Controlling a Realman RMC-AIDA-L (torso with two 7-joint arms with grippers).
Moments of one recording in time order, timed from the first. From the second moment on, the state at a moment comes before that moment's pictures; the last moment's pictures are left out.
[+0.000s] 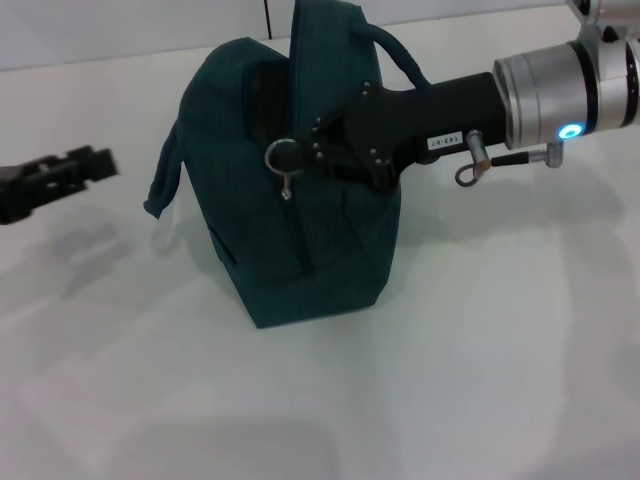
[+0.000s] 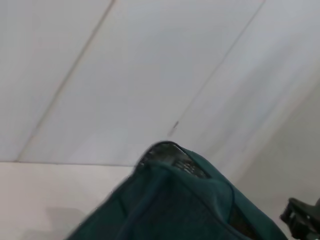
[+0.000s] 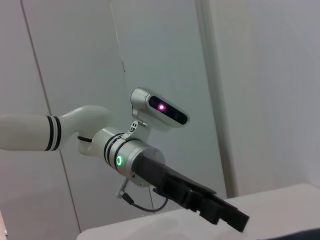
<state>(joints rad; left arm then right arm) -0.40 -2.02 0.76 0.84 1.74 1.64 -1.91 0.74 2.01 -1.06 -0.67 -1.63 -1.59 1.44</state>
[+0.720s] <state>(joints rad) -0.37 -2.09 0.75 0.85 1.78 1.67 -1.91 0.79 2.01 -1.06 -0.68 -1.55 -1.54 1.42</state>
